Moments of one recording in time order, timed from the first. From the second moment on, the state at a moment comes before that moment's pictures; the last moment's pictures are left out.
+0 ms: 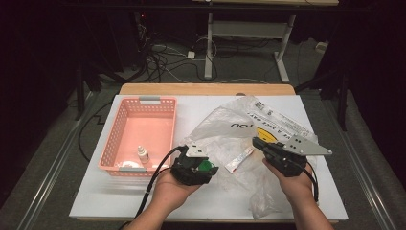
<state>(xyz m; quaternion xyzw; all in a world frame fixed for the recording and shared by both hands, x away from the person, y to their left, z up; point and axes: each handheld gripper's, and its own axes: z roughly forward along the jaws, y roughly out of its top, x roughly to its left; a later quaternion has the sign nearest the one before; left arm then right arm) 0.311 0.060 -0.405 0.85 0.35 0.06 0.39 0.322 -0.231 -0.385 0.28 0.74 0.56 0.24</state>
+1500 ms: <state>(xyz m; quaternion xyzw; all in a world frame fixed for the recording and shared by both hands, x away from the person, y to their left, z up) 0.382 -0.022 -0.449 0.80 0.39 0.15 0.43 0.329 -0.226 -0.387 0.28 0.74 0.56 0.24</state>
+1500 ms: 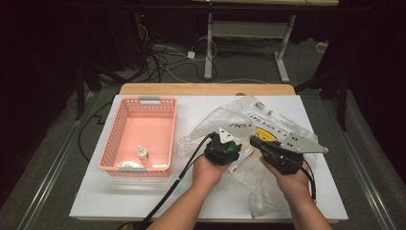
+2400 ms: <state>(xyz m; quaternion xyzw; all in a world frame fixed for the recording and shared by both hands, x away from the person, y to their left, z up) 0.397 -0.029 -0.466 0.80 0.40 0.15 0.43 0.331 -0.228 -0.392 0.28 0.75 0.55 0.23</state>
